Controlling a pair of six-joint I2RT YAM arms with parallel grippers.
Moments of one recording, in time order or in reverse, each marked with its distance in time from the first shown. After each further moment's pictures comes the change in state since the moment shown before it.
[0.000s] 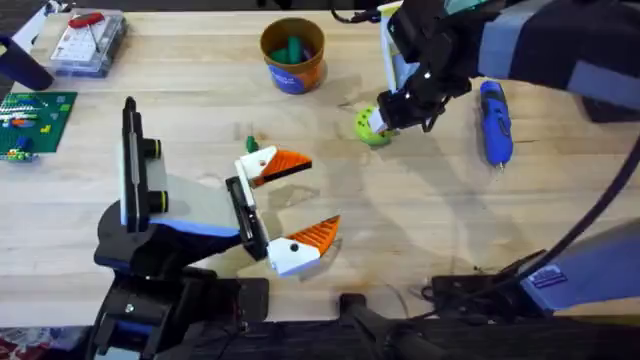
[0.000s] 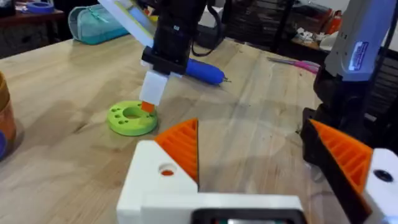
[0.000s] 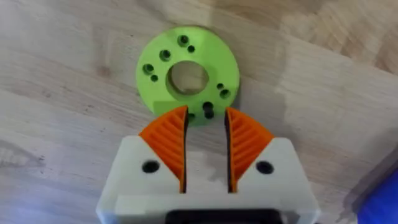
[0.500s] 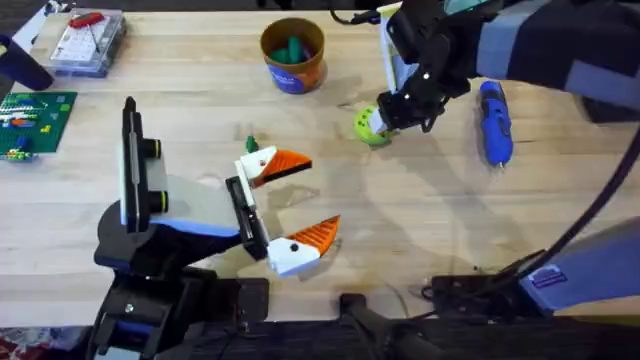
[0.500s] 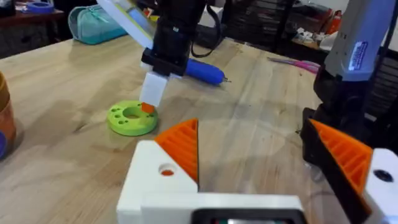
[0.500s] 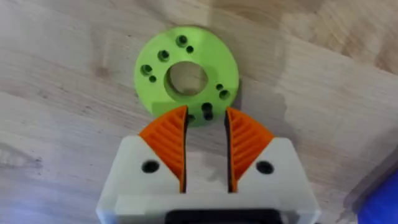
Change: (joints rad) left arm 0.000 0.000 0.000 0.000 0.000 0.000; right arm 0.000 0.008 0.000 0.001 0.003 0.000
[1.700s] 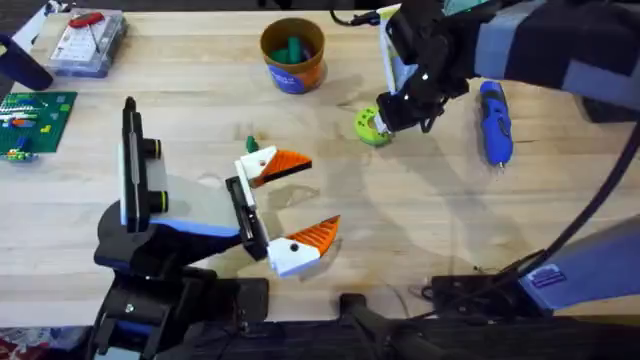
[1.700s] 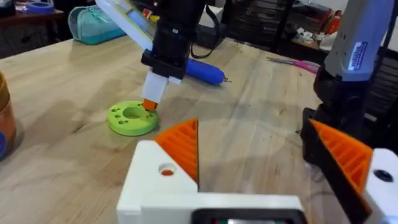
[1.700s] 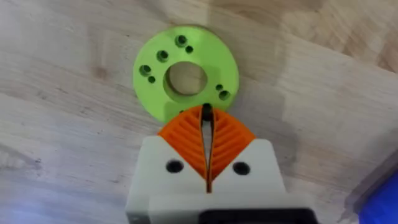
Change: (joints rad) left arm 0.000 0.000 0.000 0.000 0.000 0.000; right arm 0.000 0.006 0.000 0.001 0.001 -0.003
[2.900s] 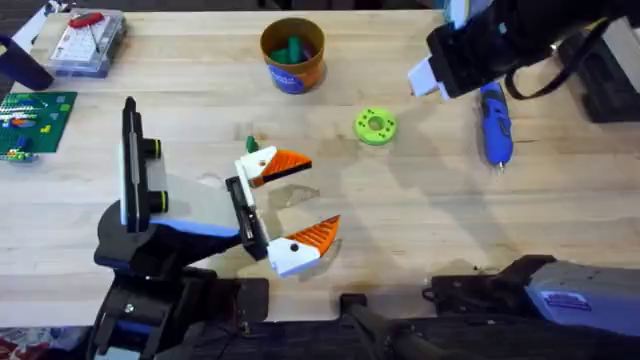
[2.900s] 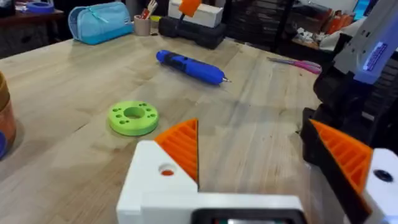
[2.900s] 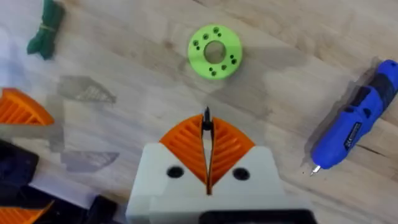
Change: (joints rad) left arm 0.000 0.000 0.000 0.000 0.000 0.000; right arm 0.084 -0.324 0.346 -0.494 0.004 -0.024
